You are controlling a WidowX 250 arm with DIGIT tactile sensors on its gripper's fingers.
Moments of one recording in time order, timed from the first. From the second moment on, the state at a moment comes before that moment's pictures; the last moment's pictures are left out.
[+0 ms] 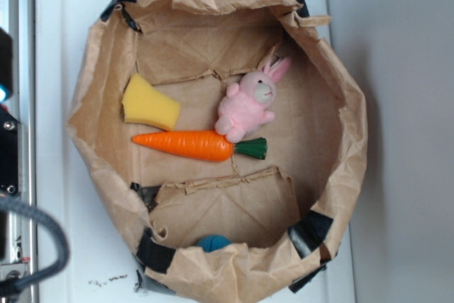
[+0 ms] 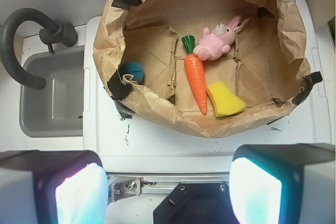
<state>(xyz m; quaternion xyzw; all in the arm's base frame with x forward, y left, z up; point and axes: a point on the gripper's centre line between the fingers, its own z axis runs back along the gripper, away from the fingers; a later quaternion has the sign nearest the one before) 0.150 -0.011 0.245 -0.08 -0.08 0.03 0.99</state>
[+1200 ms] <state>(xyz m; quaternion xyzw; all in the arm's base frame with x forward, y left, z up) 0.296 -0.027 0.193 -0.01 -0.04 0.08 1.00</state>
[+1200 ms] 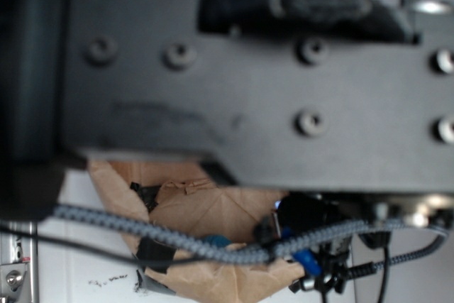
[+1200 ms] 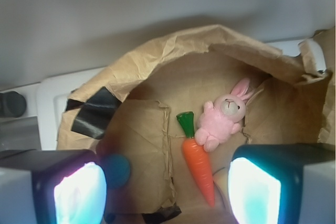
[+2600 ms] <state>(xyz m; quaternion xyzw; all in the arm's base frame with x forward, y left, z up) 0.271 0.041 0.132 -0.01 -0.04 0.19 0.98</state>
